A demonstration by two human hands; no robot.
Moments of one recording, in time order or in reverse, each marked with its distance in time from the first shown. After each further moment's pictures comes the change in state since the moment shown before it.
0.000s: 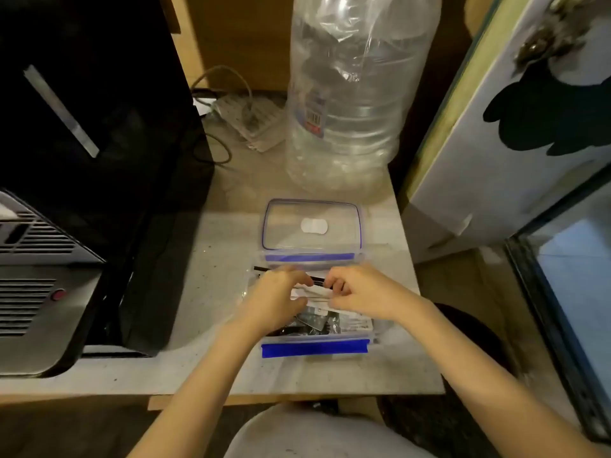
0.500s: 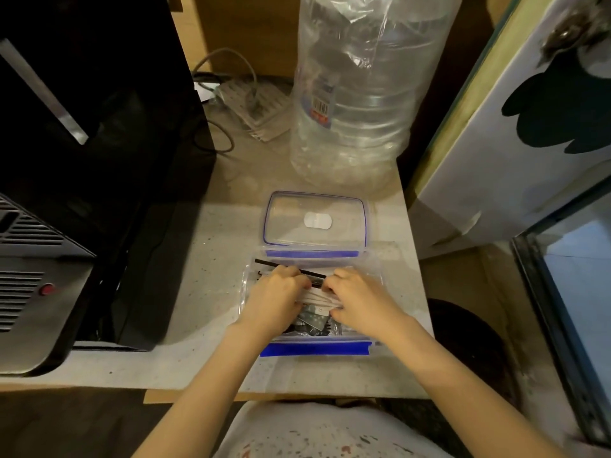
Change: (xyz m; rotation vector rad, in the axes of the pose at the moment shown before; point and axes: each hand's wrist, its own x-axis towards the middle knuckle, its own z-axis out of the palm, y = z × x) left_hand 0.009 -0.012 0.019 0.251 0.055 0.060; right_hand 0.015 0.011 0.029 -0.369 0.126 -0.070
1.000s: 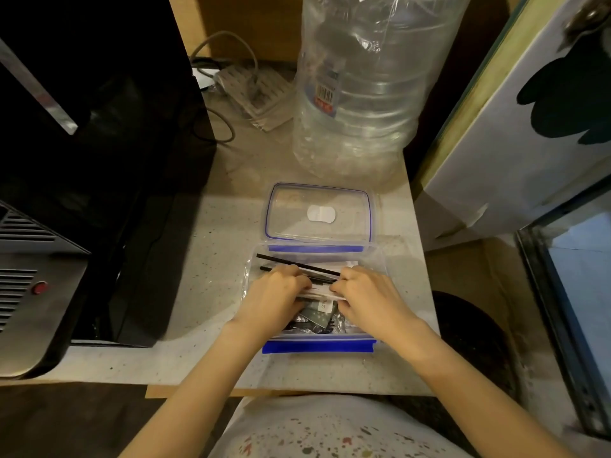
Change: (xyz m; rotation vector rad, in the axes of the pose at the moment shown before) left_hand -0.002 -0.007 0.002 0.010 -0.037 0.031; right_hand -0.003 0.002 0.003 -0.133 0.045 -0.048
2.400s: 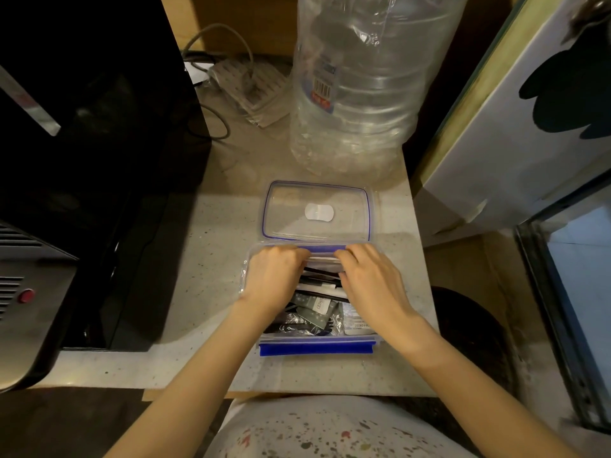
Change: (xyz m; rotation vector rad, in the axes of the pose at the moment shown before) left_hand 0.029 -0.005 -0.008 0.022 0.228 -0.036; right_hand 0.010 0.004 0.003 -0.021 0.309 0.190
